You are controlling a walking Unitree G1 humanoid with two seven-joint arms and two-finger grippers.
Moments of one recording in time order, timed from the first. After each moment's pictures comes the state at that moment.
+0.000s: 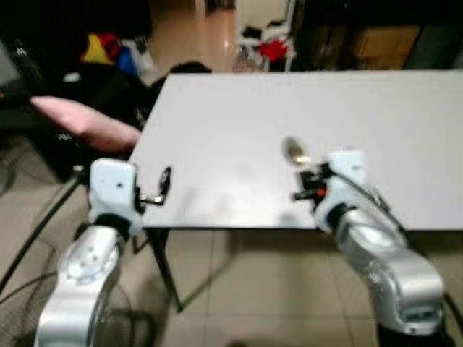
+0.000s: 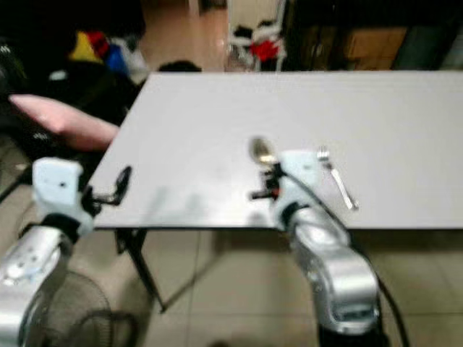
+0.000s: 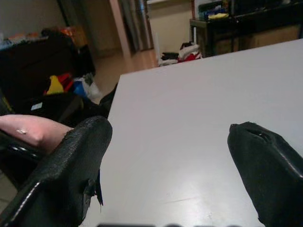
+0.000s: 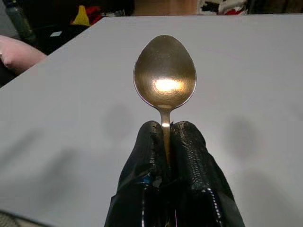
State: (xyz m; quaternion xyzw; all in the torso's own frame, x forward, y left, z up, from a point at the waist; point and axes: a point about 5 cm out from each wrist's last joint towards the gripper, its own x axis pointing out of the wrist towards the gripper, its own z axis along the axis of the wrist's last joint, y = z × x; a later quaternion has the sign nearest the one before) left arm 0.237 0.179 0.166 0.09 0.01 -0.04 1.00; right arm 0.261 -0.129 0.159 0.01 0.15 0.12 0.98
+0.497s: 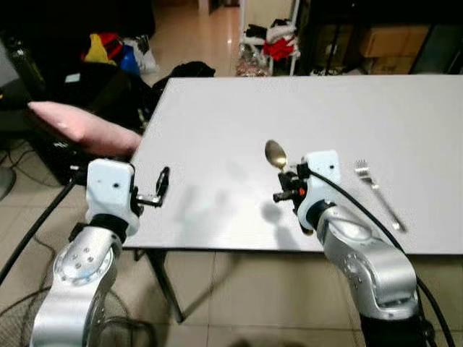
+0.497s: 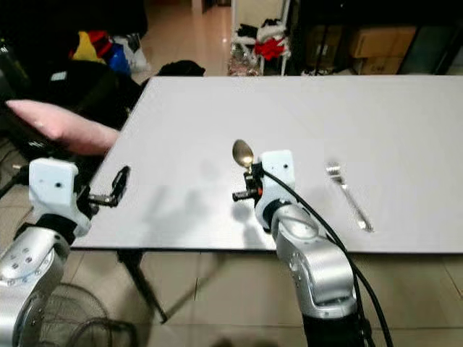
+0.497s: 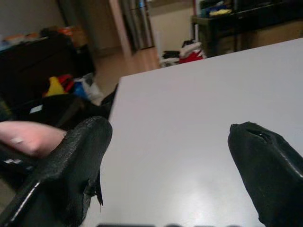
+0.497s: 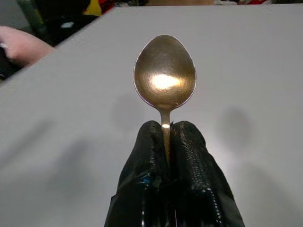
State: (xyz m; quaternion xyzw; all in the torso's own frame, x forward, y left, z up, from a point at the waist) left arm 0.235 0.179 0.168 0.09 0.01 -0.05 0.99; right arm 0.274 -0.114 0.145 0.00 0.16 0.14 0.98
